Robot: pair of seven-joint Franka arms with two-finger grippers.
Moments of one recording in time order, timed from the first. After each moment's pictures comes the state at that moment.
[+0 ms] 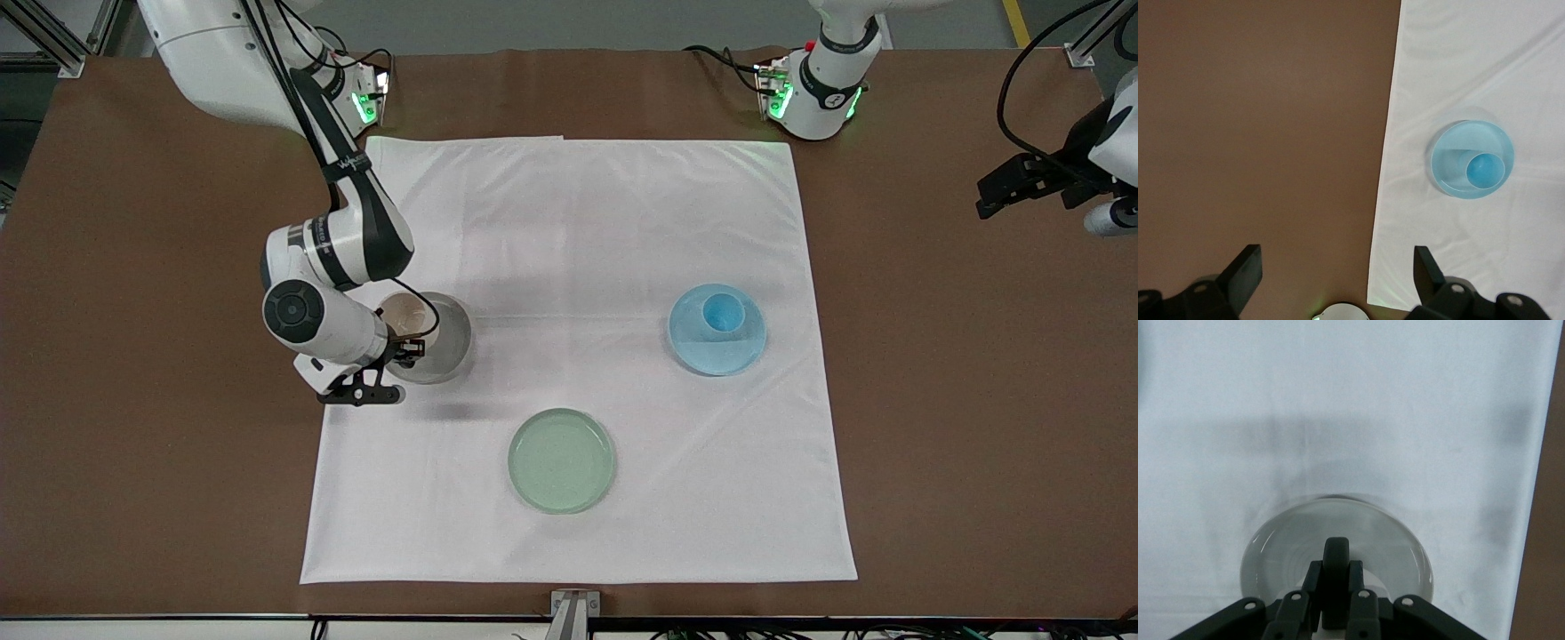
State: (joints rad) left arm 0.00 -0.02 -0.08 -1.53 0.06 1.44 -0.15; right arm 0.41 0.52 -0.08 -1.75 0.13 2.17 0.27
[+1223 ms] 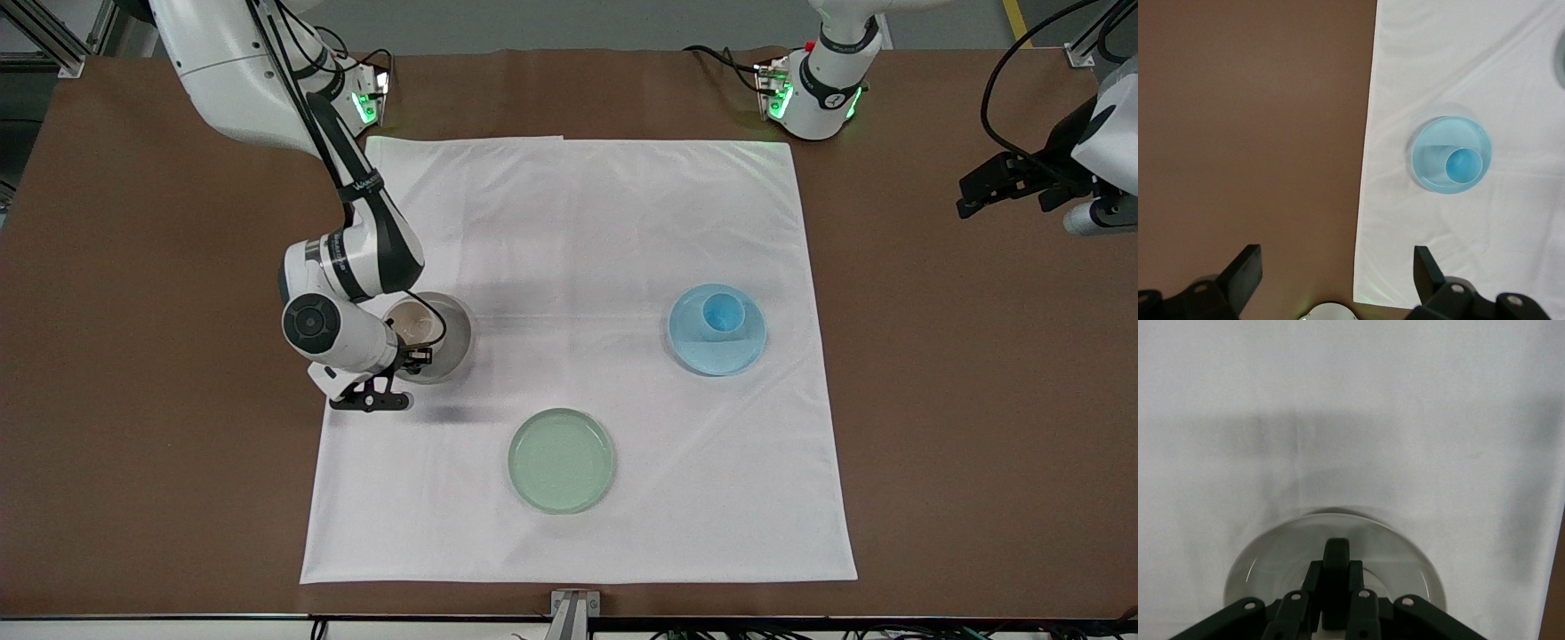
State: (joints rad) left arm 0.00 -0.02 -0.10 -1.53 0.01 1.44 -0.15; right arm 0.42 0.57 -0.08 -1.75 0.14 2.21 0.27
